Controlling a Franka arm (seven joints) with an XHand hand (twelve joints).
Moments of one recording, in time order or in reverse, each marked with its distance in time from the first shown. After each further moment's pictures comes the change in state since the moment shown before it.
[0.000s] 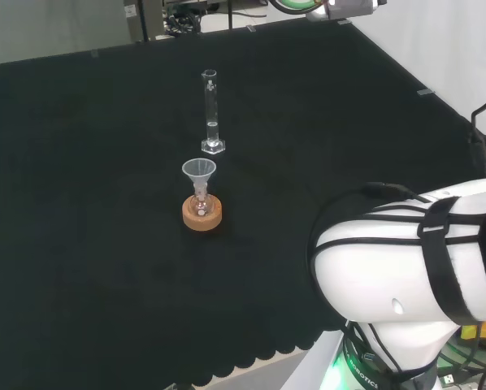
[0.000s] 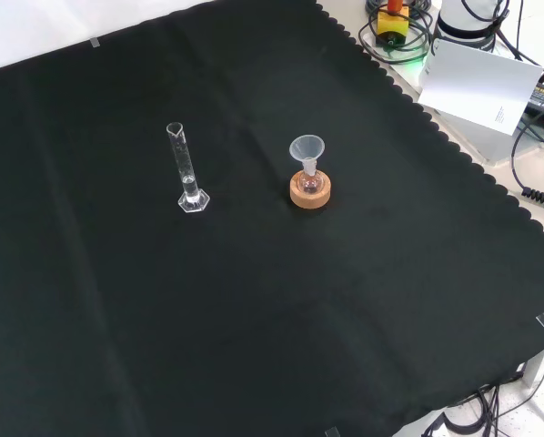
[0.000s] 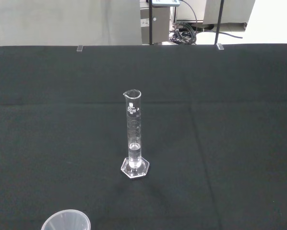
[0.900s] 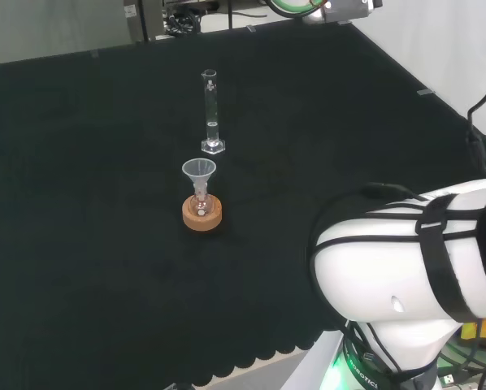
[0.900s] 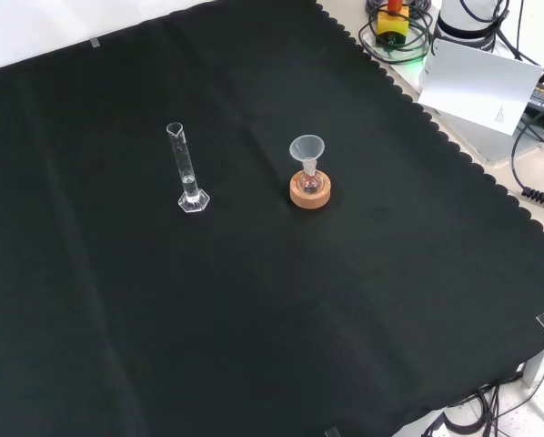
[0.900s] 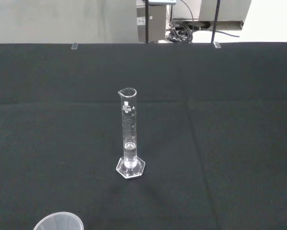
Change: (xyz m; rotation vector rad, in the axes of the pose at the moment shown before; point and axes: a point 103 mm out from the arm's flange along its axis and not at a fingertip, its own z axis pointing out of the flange) arm -0.002 0.013 0.011 0.008 -0.005 0.014
